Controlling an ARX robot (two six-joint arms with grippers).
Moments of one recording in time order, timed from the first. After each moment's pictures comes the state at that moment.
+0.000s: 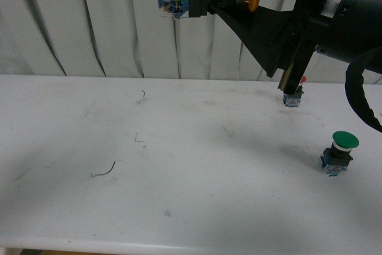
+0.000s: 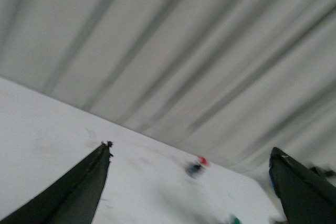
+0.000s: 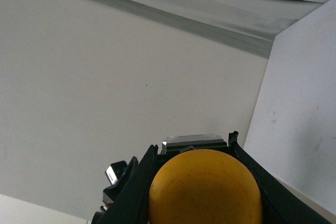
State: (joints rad) left arm 0.53 1.04 0.29 0.98 0.84 -0.81; right arm 0.32 1.79 0.74 1.28 -0.71 1.40
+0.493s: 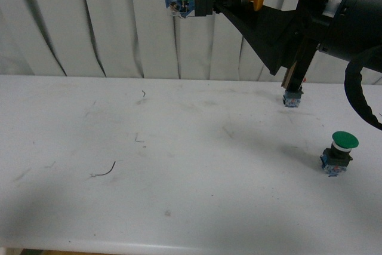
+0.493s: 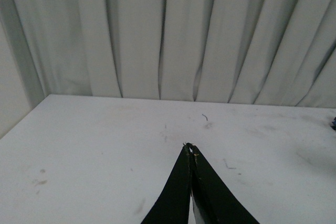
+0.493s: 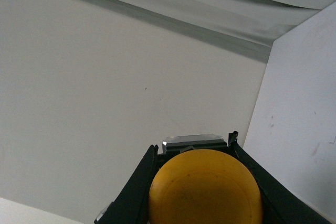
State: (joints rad) left arm 0.25 0.48 0.12 0.38 0.25 -0.03; right arm 0.31 1.79 0.75 1.28 -0.70 1.38
